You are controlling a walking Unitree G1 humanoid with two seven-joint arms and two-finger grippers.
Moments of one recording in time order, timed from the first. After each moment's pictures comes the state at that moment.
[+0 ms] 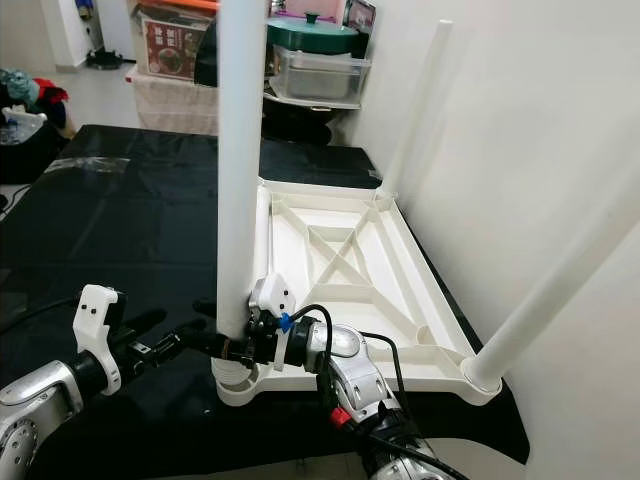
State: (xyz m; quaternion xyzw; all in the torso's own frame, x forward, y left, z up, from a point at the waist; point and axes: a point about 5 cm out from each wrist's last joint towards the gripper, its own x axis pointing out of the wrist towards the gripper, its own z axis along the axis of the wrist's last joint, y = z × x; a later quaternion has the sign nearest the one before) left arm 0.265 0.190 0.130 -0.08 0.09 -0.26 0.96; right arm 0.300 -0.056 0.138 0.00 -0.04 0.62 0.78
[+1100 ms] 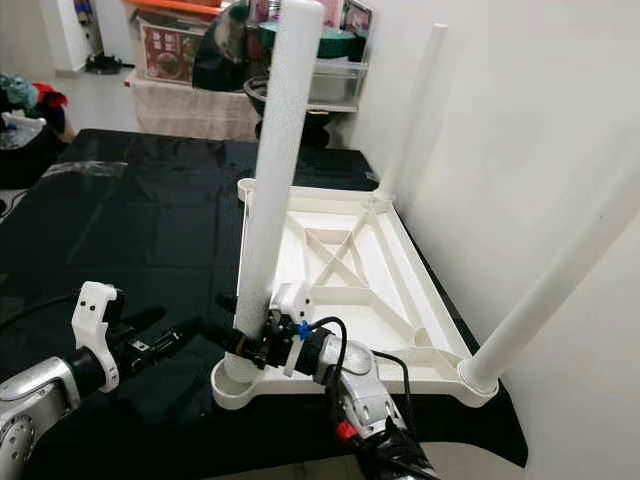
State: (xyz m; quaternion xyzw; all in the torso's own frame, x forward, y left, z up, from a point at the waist) left arm 0.268 0.192 0.132 -0.07 0.09 -0.26 0.96; right arm 0.293 -0.070 0.125 0.03 -0.06 0.57 0.82
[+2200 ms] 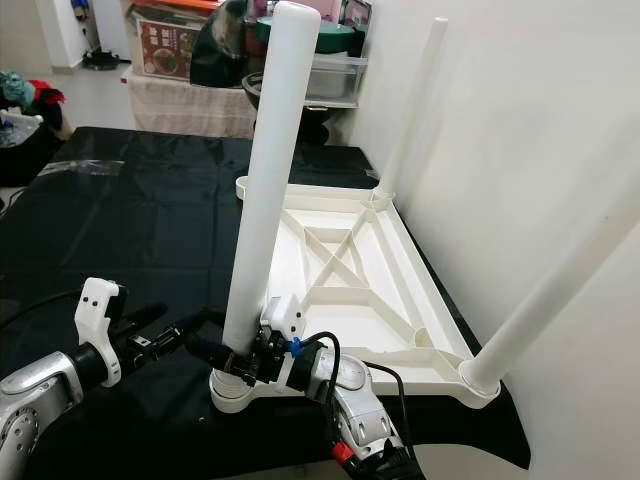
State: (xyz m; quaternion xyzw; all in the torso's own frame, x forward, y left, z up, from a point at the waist) left arm 0.274 0.192 0.132 -0.08 0.09 -0.27 0.96; right arm 0.276 -0.059 0.121 0.04 -0.06 0.58 0.81
